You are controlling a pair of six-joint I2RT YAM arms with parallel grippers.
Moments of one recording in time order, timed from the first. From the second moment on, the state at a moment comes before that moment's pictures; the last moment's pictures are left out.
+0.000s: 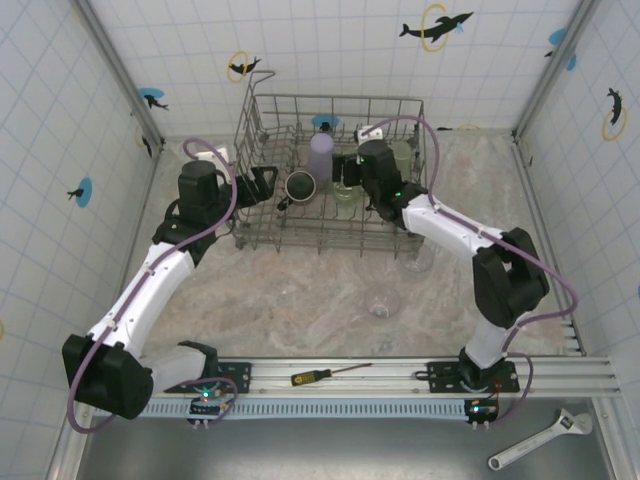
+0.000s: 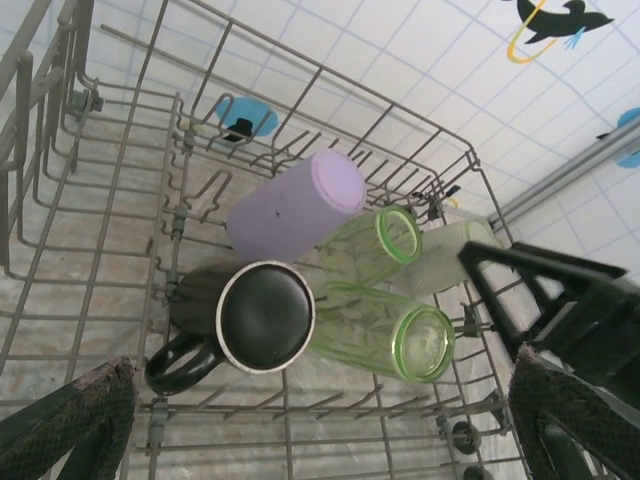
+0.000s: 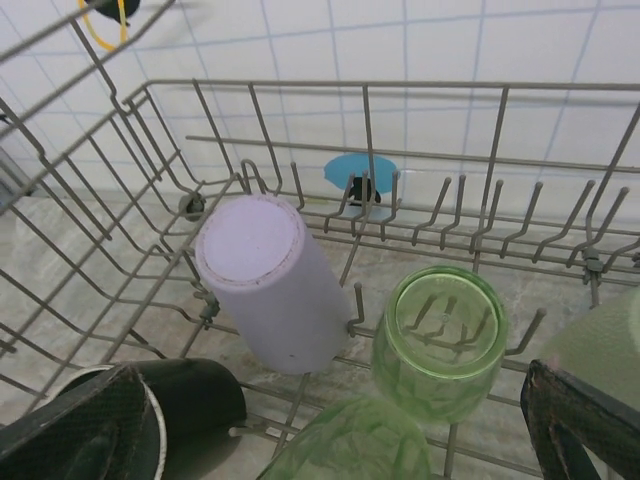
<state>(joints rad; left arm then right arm) -0.31 1.17 1.00 -0.21 0.22 -0.52 0.63 1.72 1.31 0.04 0.26 0.27</state>
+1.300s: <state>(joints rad) -0.31 1.01 0.95 -0.65 0.23 -0.37 0.63 1.29 0.94 -0.20 0.25 0.44</state>
